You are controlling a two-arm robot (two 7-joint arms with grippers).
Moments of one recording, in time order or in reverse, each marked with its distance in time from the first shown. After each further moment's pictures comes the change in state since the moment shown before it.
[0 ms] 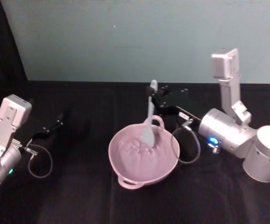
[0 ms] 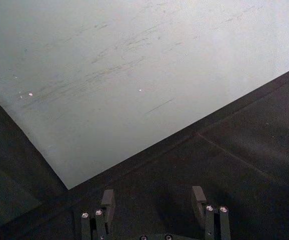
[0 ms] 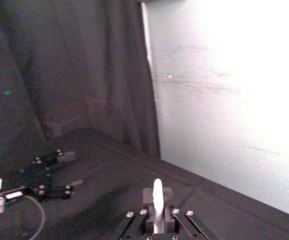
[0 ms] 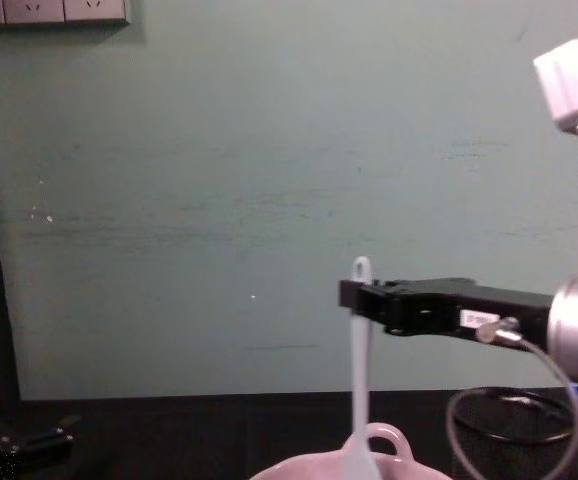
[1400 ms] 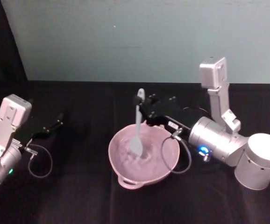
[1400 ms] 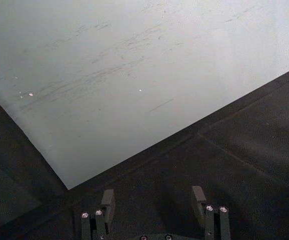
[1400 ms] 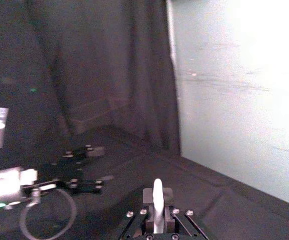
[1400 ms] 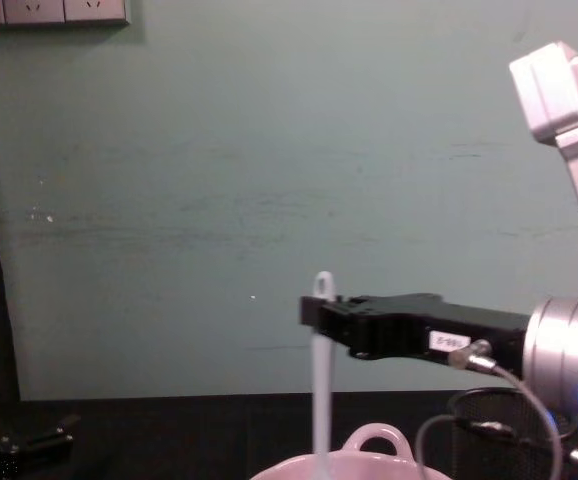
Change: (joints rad) left arm 0.000 0.000 0.000 0.000 0.000 0.000 0.000; right arm -0.033 -0.020 -0.021 -0.031 -0.025 -0.004 0.028
